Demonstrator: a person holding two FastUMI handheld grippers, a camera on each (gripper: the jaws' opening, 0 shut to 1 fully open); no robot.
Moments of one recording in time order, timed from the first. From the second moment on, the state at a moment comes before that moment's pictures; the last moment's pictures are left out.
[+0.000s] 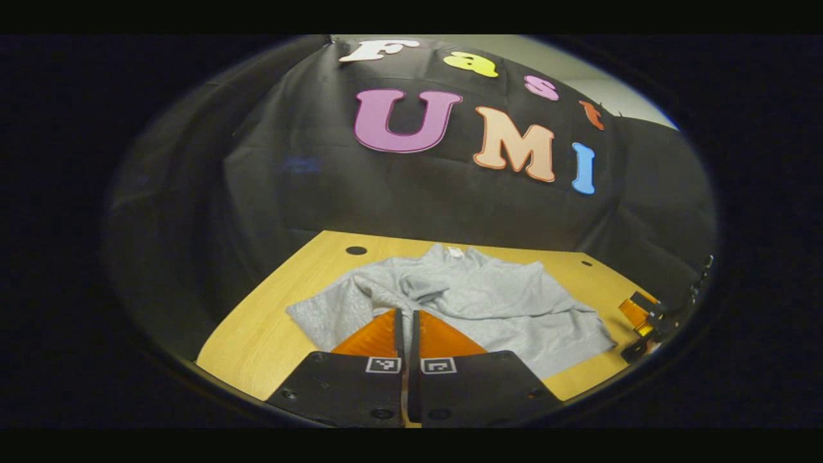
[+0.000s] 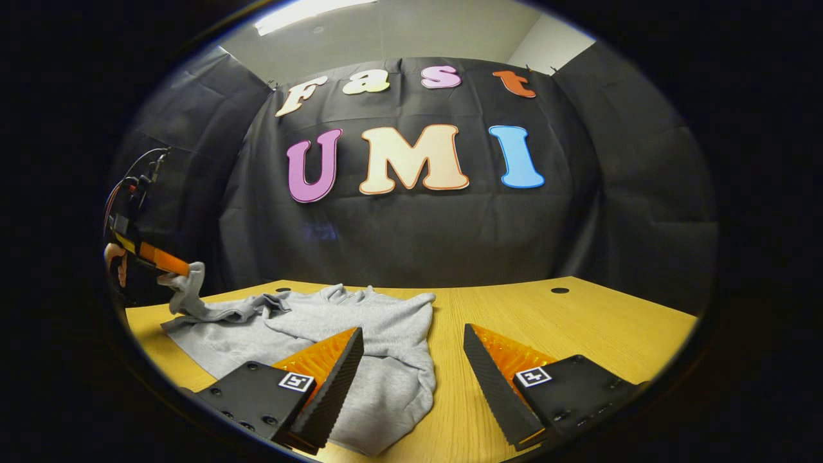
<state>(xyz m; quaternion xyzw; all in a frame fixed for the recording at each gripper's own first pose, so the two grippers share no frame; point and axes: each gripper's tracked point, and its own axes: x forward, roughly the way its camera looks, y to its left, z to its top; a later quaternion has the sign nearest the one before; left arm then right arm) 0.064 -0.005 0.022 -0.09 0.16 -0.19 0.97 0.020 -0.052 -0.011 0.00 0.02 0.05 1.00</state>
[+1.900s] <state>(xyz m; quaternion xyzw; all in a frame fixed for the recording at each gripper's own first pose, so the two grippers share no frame) 0.158 -0.372 -0.030 -0.07 0.26 -0.37 0.89 0.017 -0.052 -0.005 0.00 0.01 0.06 1.00</state>
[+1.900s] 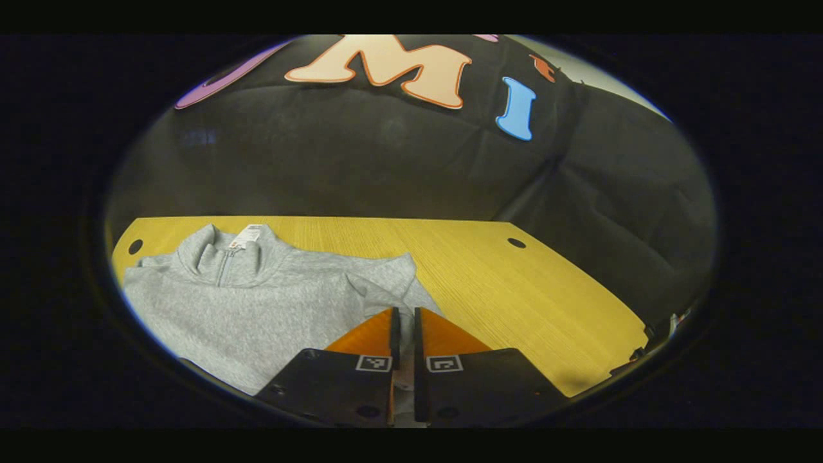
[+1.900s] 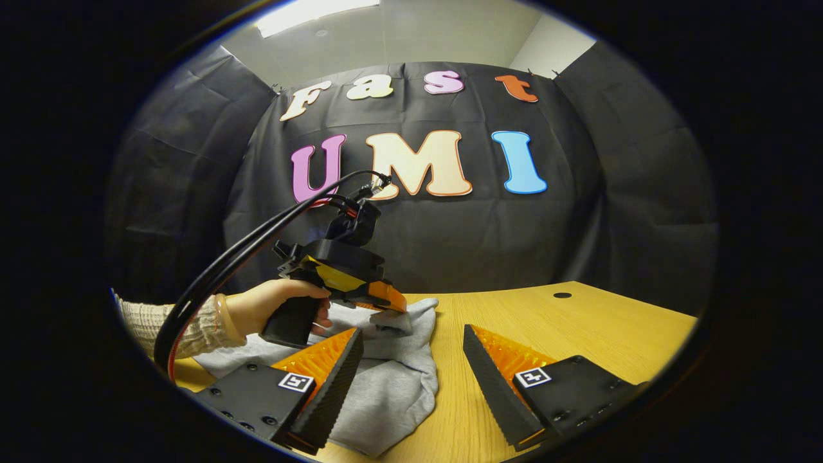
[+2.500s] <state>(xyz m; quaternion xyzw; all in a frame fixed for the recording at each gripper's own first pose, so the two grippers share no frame) 0.126 -0.258 0.066 -0.01 0.15 -0.34 0.93 0.018 -0.054 -0.005 0.00 0.01 0.05 1.00</state>
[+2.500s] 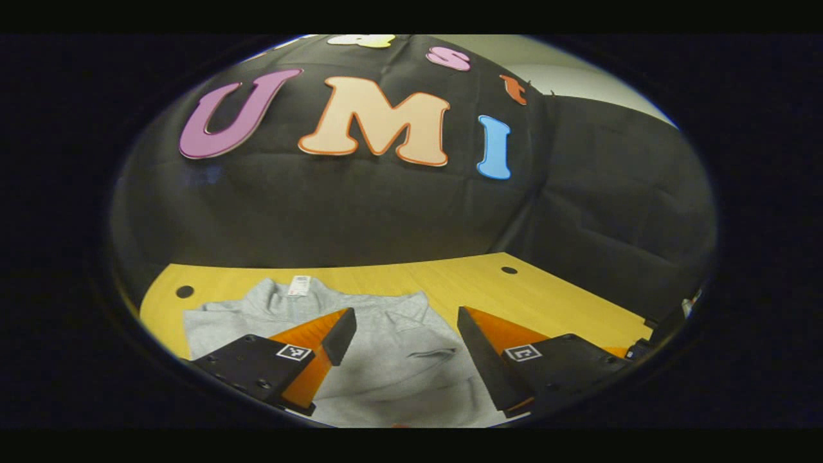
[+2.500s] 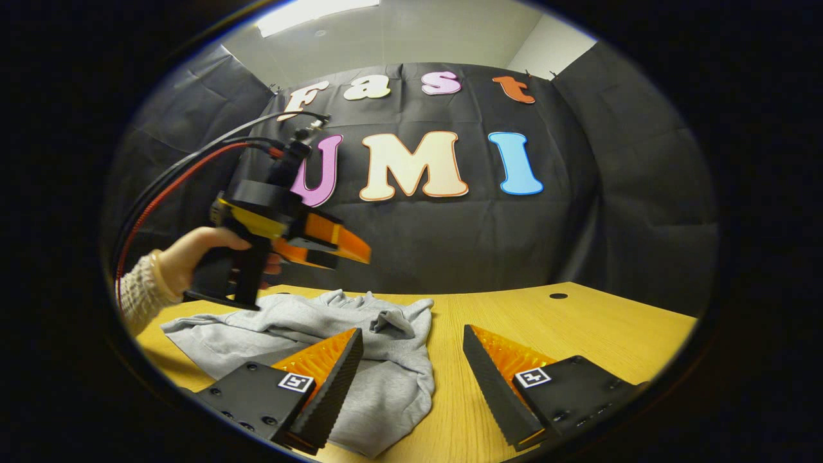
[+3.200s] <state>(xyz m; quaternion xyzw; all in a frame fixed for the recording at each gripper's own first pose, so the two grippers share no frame) 0.016 -0.028 -0.005 0.06 0.23 -0.25 0.94 -0.008 -0.013 -0.044 -0.04 0.17 0.14 0.97</state>
